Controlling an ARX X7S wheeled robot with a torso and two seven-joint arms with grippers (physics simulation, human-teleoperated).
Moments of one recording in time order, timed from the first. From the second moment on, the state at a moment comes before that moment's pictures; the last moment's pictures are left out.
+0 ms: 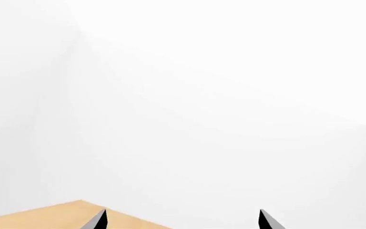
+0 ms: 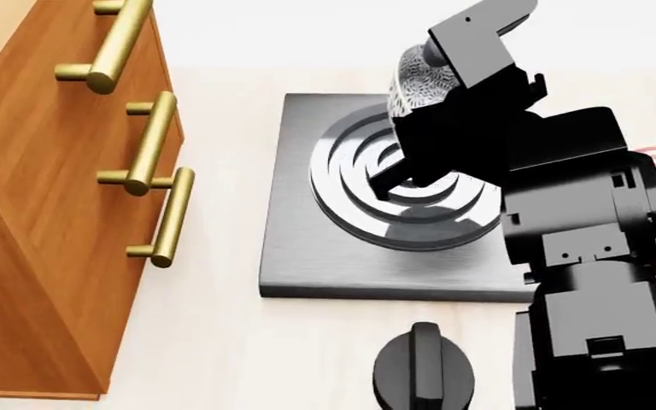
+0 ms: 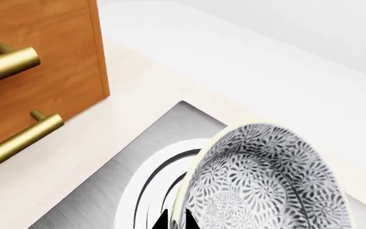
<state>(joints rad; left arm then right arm) -0.25 -0.46 -0.29 0.73 -0.85 -0.17 -0.26 1.48 0.15 -0.35 1.31 0.00 0.30 -0.71</state>
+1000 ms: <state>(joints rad) -0.25 -0.46 -0.28 0.72 -0.85 -0.16 -0.27 1.48 0.15 -0.35 1.31 -0.01 0.30 -0.73</state>
